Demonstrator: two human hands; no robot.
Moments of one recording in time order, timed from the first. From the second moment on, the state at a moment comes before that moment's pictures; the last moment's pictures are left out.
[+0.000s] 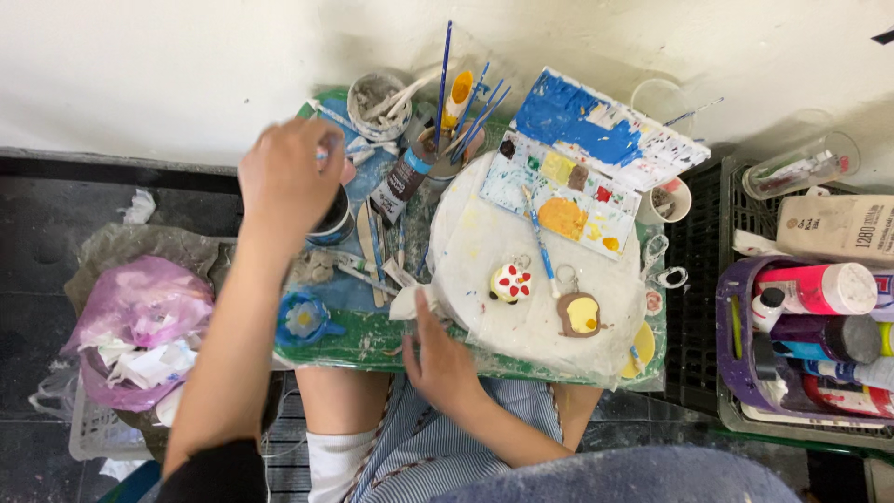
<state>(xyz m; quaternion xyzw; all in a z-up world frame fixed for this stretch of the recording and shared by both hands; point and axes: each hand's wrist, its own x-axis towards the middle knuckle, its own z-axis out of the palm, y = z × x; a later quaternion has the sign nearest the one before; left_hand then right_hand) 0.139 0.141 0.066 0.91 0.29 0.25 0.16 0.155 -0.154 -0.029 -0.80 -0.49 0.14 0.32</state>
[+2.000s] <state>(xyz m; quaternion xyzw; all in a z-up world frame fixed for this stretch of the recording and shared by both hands) 0.026 0.033 0.062 0.80 0.08 0.10 0.59 0.207 -0.138 0.037 -0.60 -0.34 0.26 0.68</state>
